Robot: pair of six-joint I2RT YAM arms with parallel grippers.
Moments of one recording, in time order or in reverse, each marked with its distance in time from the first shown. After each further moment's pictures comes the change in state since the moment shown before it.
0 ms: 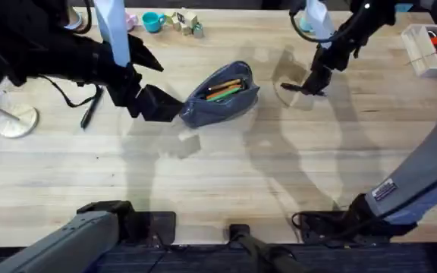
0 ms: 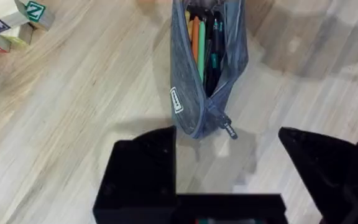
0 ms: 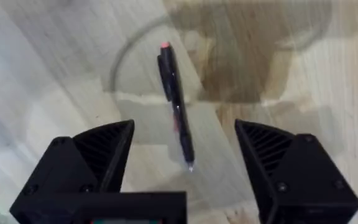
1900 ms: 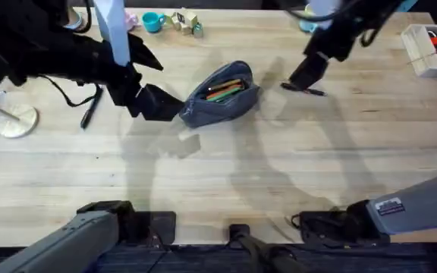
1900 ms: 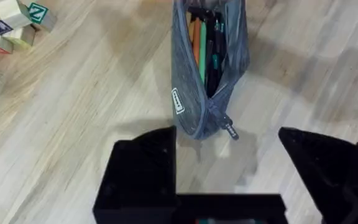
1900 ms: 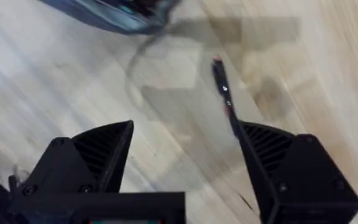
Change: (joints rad) left arm 0.000 0.000 0.000 0.007 0.000 0.000; right arm 0.198 -0.293 0.000 -0.144 0.030 0.320
